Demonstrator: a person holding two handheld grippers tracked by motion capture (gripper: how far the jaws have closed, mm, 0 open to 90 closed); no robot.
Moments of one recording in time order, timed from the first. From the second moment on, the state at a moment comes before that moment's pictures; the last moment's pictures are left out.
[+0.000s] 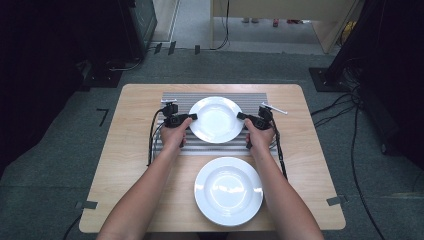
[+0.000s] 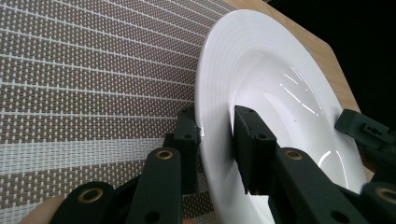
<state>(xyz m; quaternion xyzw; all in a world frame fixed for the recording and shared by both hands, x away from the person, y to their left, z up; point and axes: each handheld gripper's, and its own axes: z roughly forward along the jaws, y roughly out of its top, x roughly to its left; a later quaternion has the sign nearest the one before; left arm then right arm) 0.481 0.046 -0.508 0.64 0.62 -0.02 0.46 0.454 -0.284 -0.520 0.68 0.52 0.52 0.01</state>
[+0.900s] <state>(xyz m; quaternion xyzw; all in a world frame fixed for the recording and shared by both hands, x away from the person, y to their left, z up) 0.470 0.037 -0.502 0.70 0.57 0.09 0.42 0.449 -0.276 -0.515 0.65 0.56 0.51 0.09</state>
